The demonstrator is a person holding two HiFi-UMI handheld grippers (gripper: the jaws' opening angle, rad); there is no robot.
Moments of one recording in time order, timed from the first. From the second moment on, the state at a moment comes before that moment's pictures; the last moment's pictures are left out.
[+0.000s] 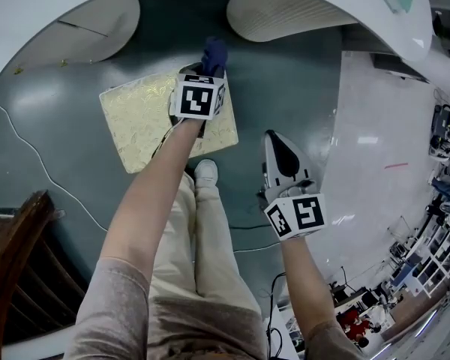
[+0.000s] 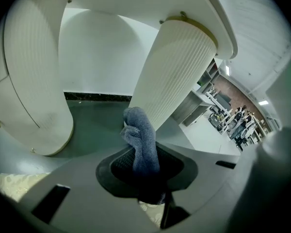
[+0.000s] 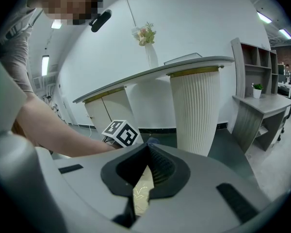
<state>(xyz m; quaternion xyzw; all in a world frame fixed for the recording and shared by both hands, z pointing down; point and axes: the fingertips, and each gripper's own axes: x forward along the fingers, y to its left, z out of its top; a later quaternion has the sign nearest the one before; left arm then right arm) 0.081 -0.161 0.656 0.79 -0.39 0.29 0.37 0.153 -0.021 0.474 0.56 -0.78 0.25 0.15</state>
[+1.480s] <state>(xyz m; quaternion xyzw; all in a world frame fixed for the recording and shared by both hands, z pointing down) -0.120 -0.145 0.661 0.72 -0.50 0.29 0.38 0.077 -0.040 0.494 0.47 -0.83 0.26 0.17</state>
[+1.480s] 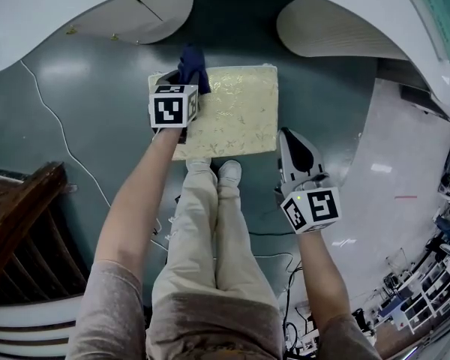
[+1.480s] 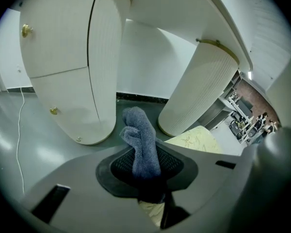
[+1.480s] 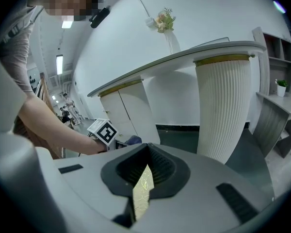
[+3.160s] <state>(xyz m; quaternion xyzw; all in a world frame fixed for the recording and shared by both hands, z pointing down) -0.182 -0.070 0.395 0.79 -0.50 0.17 0.30 0.056 -0.022 0.350 0.46 -0.85 0.22 0.13</state>
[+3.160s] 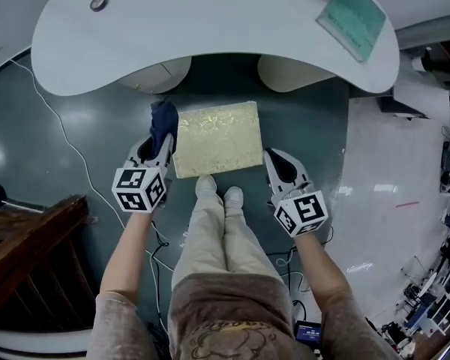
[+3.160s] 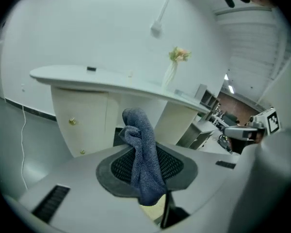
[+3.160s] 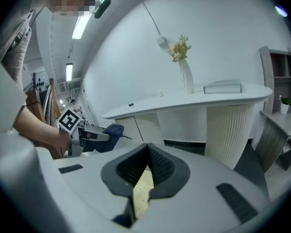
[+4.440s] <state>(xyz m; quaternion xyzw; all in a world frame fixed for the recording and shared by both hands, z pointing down) -0.042 0.043 0.041 0.94 -0.29 0.05 0.14 0.057 0.052 0.056 0.46 -0.88 0.10 0.04</state>
